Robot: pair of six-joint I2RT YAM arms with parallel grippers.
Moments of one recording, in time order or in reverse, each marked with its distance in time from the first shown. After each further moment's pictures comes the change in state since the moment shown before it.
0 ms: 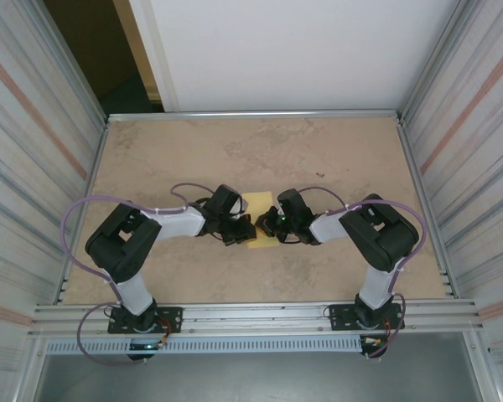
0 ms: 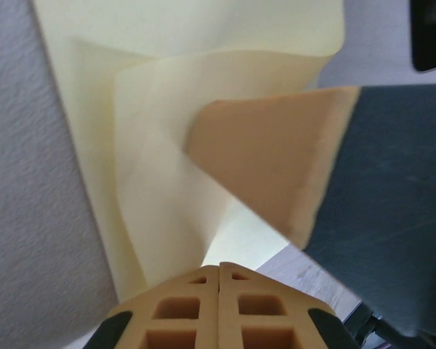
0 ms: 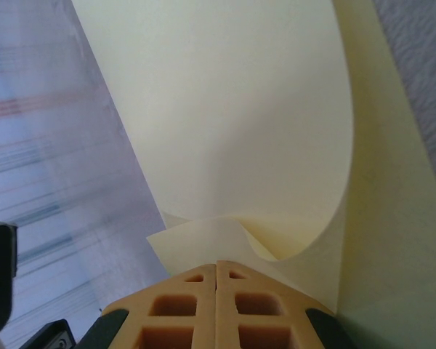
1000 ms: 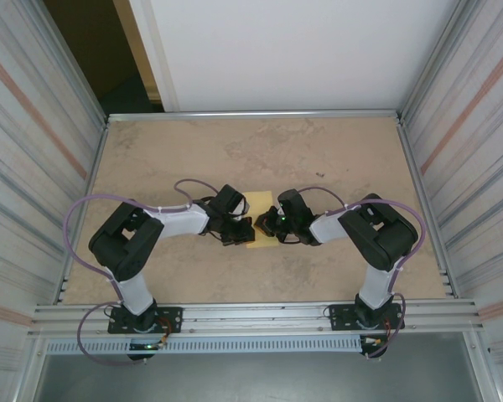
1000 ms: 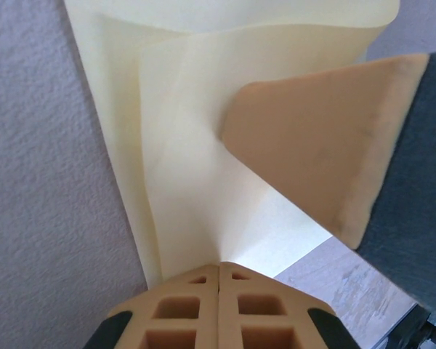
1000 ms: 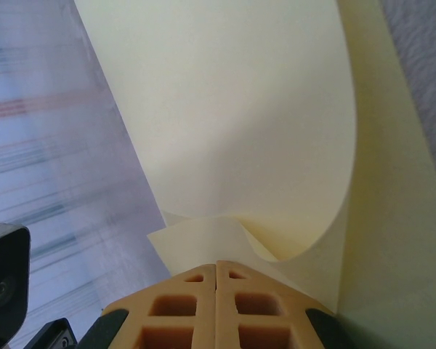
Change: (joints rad) left arm -0.019 0.023 0.049 -0.132 -0.077 0.102; right arm -0.001 0.010 -0.006 0.028 0.000 0.000
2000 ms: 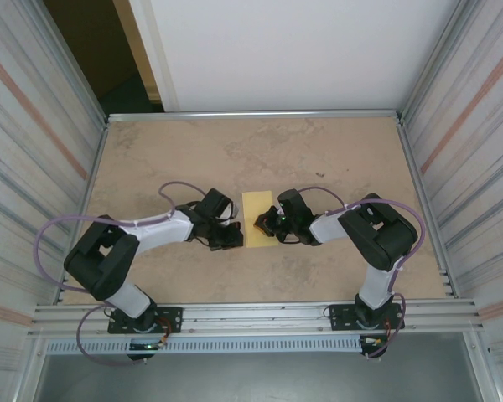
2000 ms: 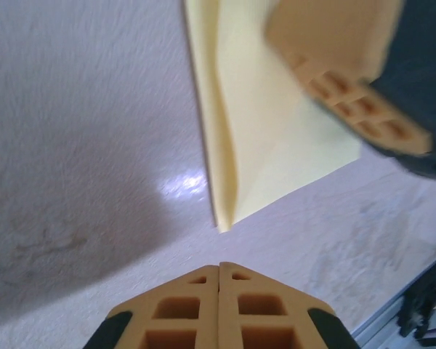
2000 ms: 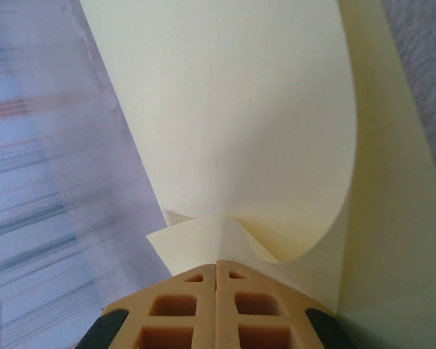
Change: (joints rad) left arm 0.031 -0.193 -0.113 -0.077 -0.007 0.047; right arm -0.001 0.002 0.000 0.003 -0.001 -0.001
